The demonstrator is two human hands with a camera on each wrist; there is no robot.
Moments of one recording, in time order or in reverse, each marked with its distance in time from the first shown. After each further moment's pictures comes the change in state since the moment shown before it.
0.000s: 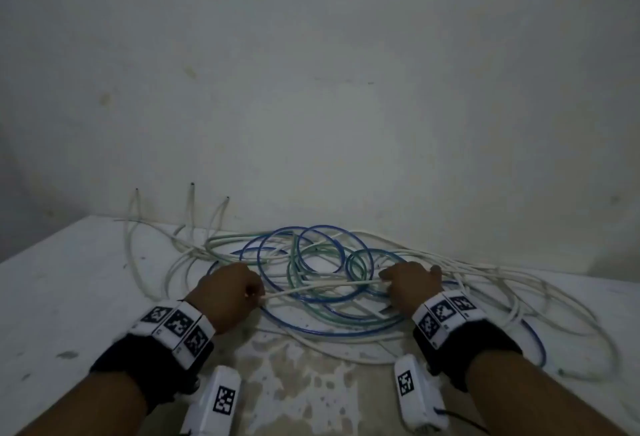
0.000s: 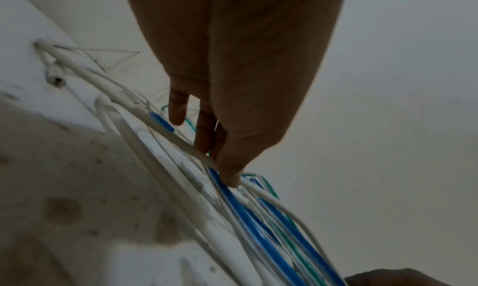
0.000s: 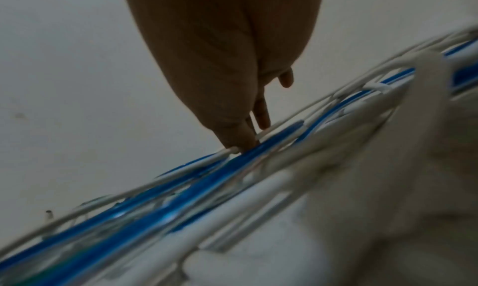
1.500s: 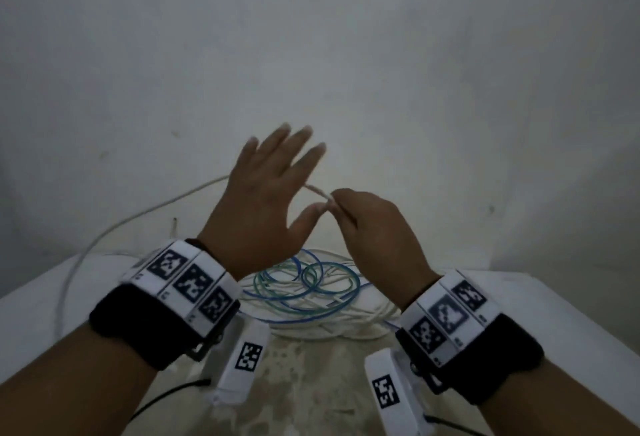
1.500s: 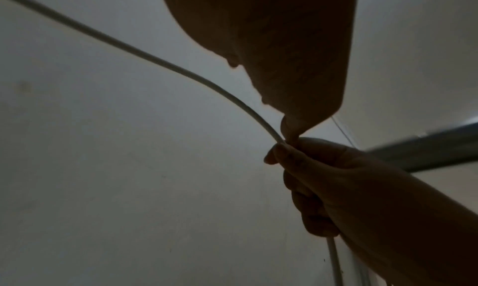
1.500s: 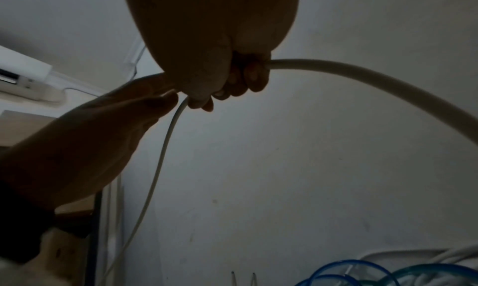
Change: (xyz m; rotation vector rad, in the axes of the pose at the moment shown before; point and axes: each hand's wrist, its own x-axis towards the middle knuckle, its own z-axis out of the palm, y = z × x) left_hand -0.091 0.189 -0.155 0.151 0.843 0.601; right_hand -0.201 -0.002 -0.124 0.481 1.046 -0.495
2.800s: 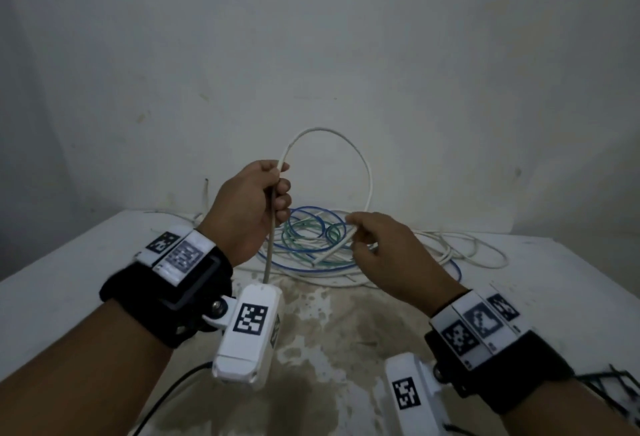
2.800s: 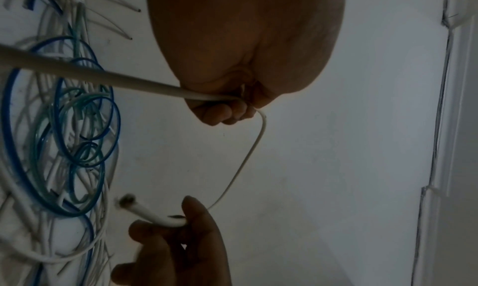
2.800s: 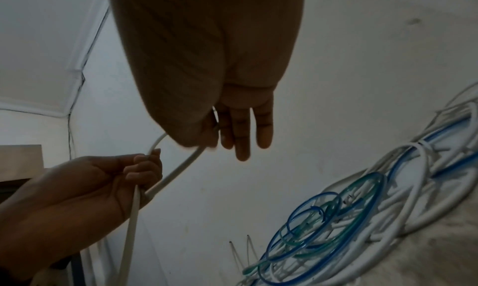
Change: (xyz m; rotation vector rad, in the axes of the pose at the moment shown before) left_hand -0.052 0.007 -0.015 -1.489 0.077 -1.156; right_hand -0.069 -0.022 0.013 0.242 -0.375 0.277
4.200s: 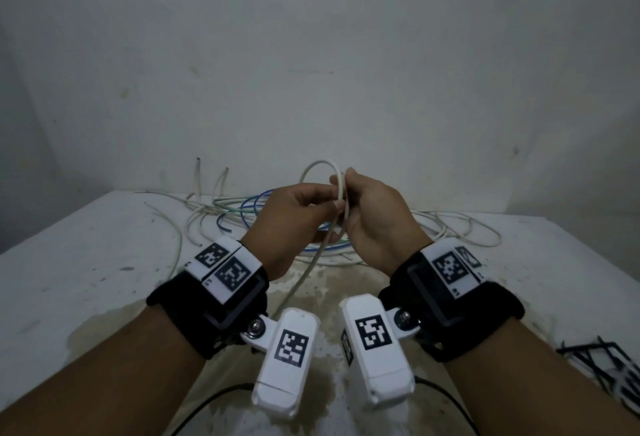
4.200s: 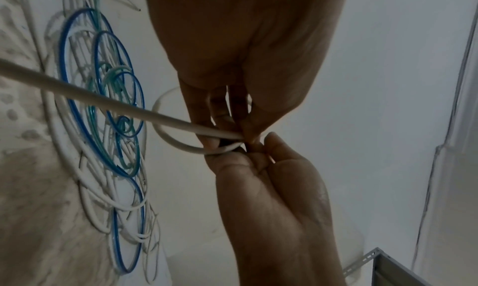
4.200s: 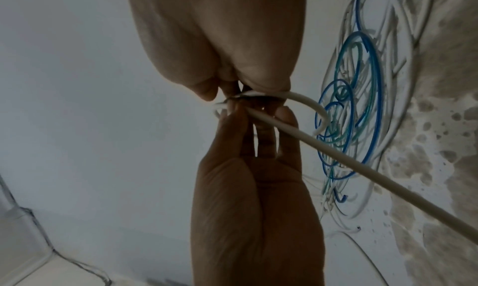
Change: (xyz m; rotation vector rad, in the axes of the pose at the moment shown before) left_hand -0.029 -0.046 0.026 0.303 -0.161 0.022; right_hand 0.028 -0.033 0.014 1.280 0.166 0.572
